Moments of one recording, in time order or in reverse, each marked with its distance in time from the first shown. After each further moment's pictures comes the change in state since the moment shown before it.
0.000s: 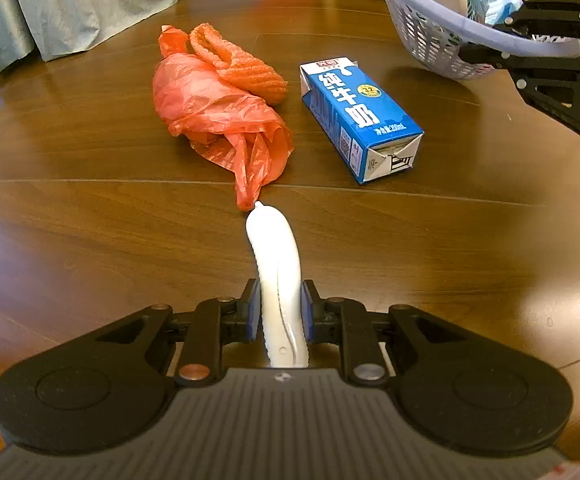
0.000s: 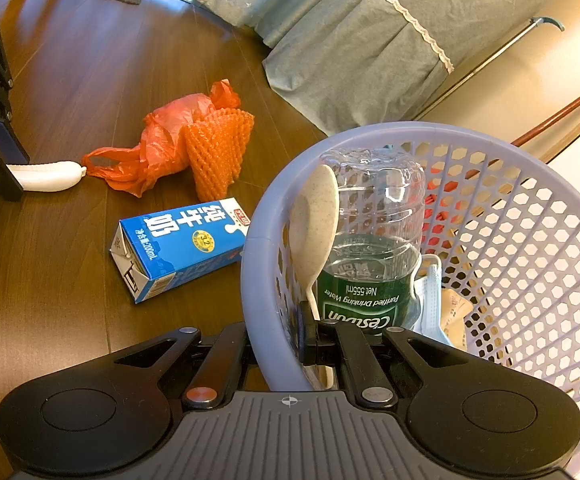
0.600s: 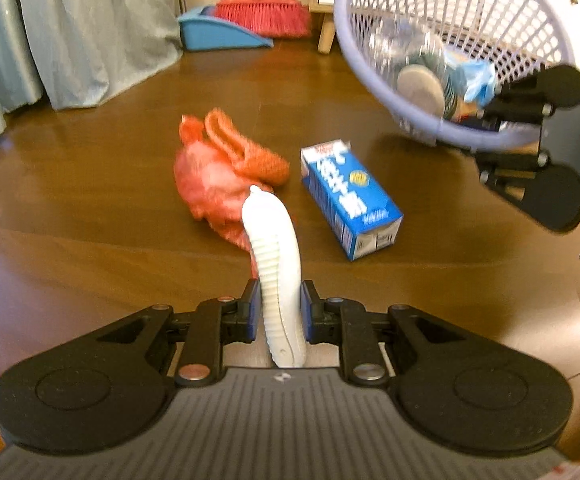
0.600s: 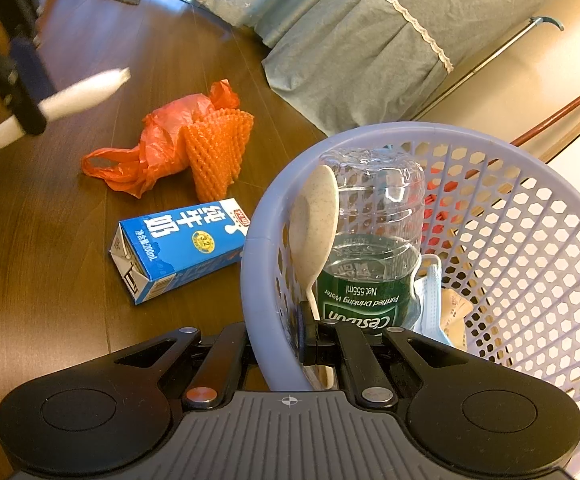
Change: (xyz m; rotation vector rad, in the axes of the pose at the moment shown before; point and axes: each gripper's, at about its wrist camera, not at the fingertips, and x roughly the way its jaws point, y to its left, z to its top) left arm -0.056 0.008 0.031 0.014 -0.142 -0.019; right arm 0.000 -0.001 0.000 0.000 0.001 0.000
